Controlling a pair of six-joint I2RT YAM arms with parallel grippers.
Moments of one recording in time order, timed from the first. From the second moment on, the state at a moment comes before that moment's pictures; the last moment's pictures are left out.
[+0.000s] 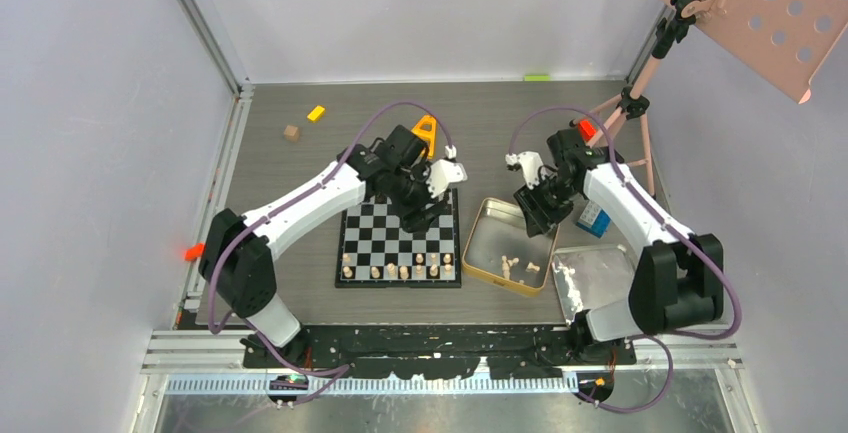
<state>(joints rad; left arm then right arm) -0.73 1.61 1.34 -0.78 0.35 0.47 0.18 1.40 1.05 -0.99 -0.35 -0.48</state>
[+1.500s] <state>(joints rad) -0.66 1.50 1.31 -0.84 0.33 0.47 0.24 1.78 1.30 -0.92 -0.02 -0.24</state>
